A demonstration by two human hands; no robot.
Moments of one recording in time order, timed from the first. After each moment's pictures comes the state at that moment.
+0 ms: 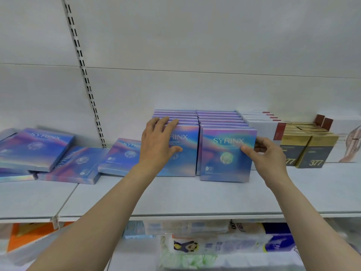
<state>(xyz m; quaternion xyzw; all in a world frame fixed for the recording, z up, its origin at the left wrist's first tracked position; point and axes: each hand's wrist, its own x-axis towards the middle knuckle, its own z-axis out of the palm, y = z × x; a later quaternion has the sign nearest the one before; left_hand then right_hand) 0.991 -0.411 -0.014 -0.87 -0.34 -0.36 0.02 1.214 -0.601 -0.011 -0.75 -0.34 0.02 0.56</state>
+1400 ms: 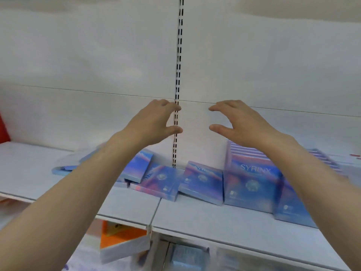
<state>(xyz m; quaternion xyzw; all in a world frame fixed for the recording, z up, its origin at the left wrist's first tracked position) 0.754 -0.353 0.141 -0.88 -0.37 -0.29 0.06 0.997 -0.445 0.153 -0.62 -0.73 -0.19 0.21</state>
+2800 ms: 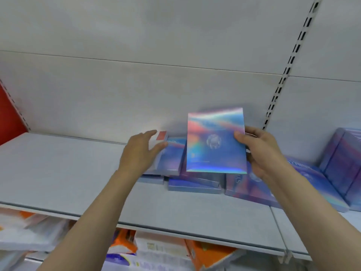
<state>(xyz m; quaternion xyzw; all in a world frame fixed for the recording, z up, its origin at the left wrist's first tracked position) 0.499 -0.129 -0.026 -0.79 -0.51 -0.31 -0.15 0.758 -0.268 0.030 -0.59 -0.32 0.33 0.66</state>
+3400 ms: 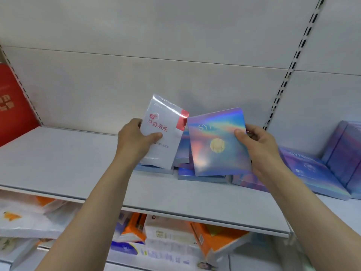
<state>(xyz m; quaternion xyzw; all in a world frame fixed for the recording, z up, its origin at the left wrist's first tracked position) 0.465 -0.156 0.010 -0.67 -0.55 -0.41 -0.29 0.724 -0.286 0.015 -0.61 -0.35 0.25 0.66</state>
